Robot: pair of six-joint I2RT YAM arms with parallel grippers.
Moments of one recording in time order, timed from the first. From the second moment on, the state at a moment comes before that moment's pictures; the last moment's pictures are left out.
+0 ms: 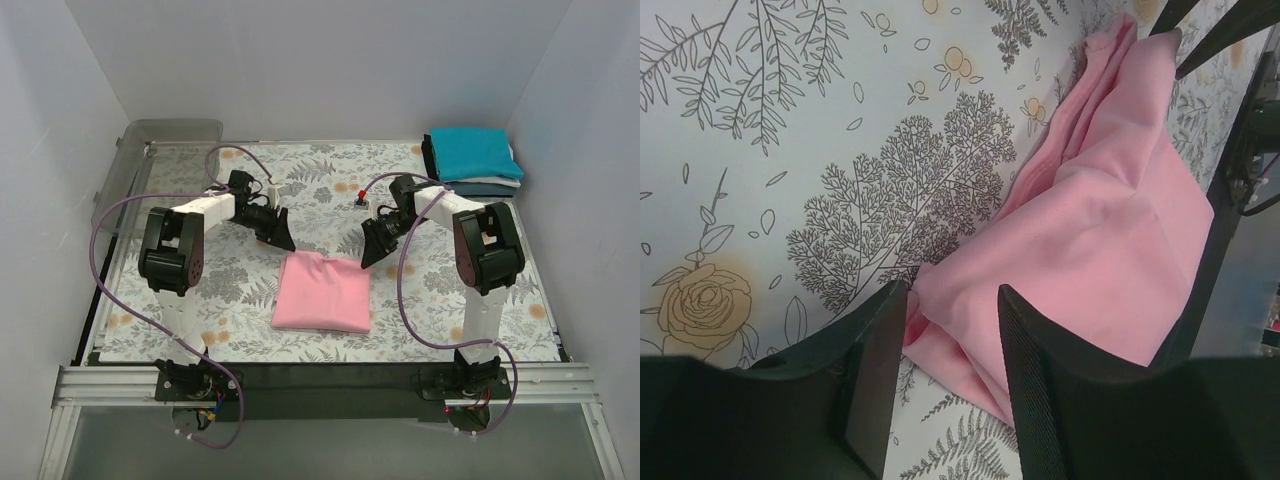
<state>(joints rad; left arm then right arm) -0.21 2.02 1.34 -0.57 0.91 0.28 0.33 2.00 1.37 -0.86 -0.91 -0.48</state>
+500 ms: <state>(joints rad) -0.21 2.02 1.30 -0.54 0.91 0.24 0.33 2.02 1.37 -0.86 -0.91 -0.48</state>
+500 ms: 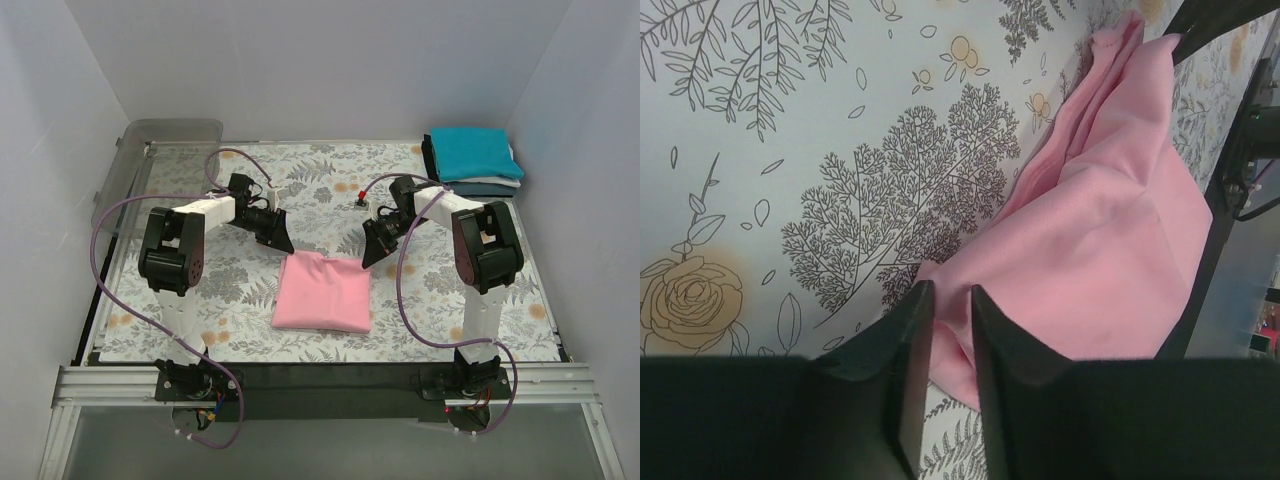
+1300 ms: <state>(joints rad) -0.17 1.84 1.22 -0.57 0.74 0.29 0.33 2.02 1.37 -0.80 -0.85 -0.41</state>
